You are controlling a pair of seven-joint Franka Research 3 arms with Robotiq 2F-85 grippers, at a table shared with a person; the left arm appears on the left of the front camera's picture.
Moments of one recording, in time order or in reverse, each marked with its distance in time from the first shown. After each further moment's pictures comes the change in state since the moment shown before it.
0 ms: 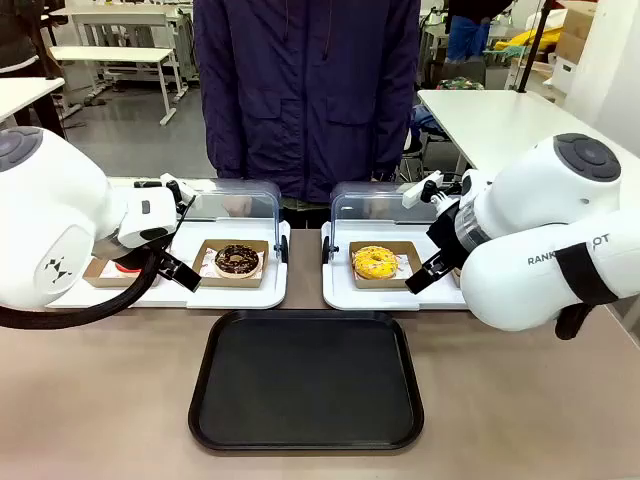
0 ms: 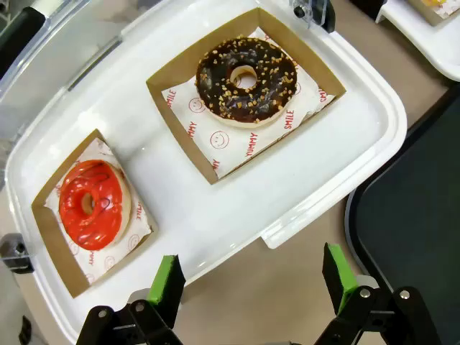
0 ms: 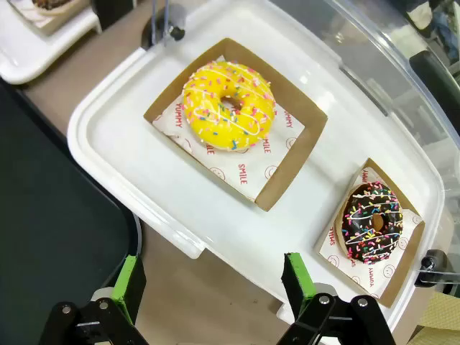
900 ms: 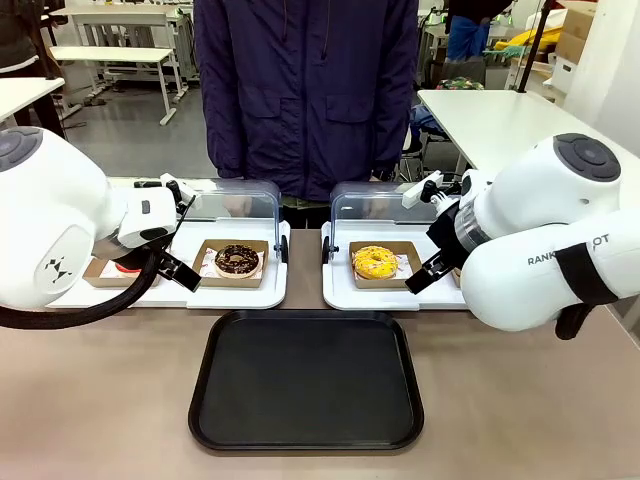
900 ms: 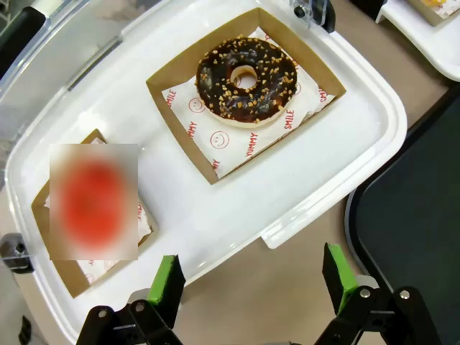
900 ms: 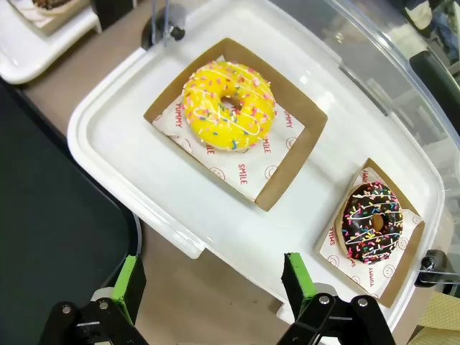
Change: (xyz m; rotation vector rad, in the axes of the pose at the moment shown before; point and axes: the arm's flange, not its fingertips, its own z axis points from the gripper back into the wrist) left arm 0.000 0.000 0.000 0.000 0.000 0.001; right arm 0.000 0.000 0.000 0.000 0.000 0.001
